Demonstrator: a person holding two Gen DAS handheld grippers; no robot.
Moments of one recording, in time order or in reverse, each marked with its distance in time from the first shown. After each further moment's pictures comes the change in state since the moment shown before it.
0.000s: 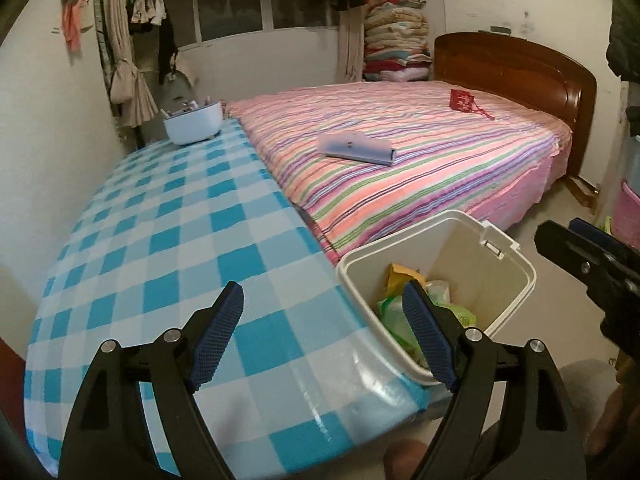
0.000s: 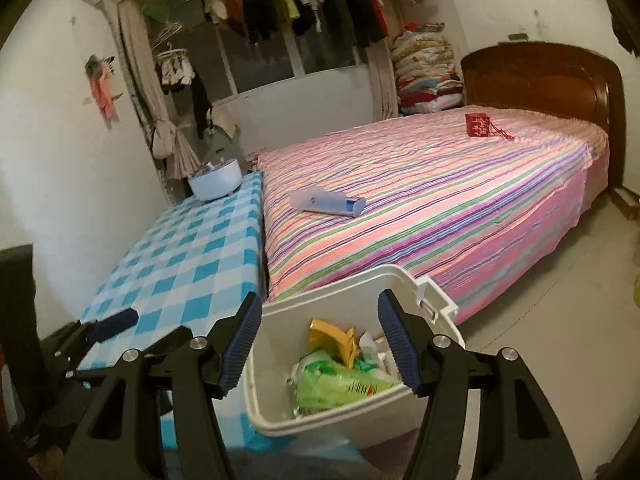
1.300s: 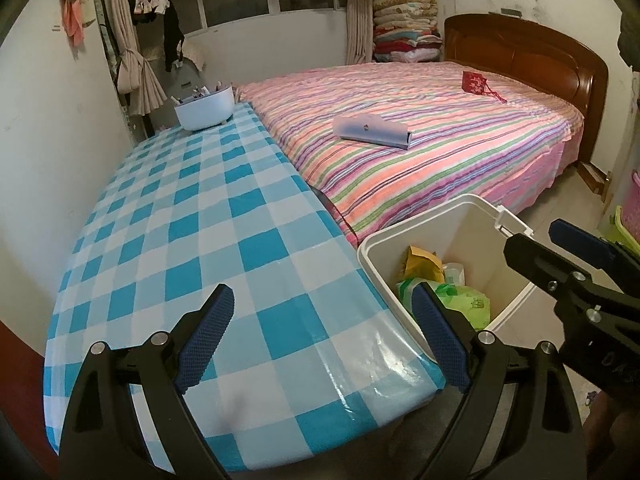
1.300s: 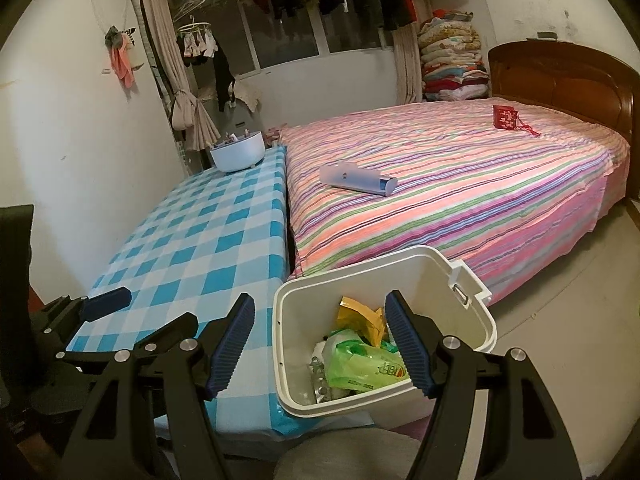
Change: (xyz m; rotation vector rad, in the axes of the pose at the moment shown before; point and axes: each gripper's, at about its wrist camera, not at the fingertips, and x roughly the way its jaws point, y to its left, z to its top) left arm -0.002 0.010 0.005 0.020 0.075 0.034; right arm 0.016 0.025 -0.004 -0.048 0.085 0.054
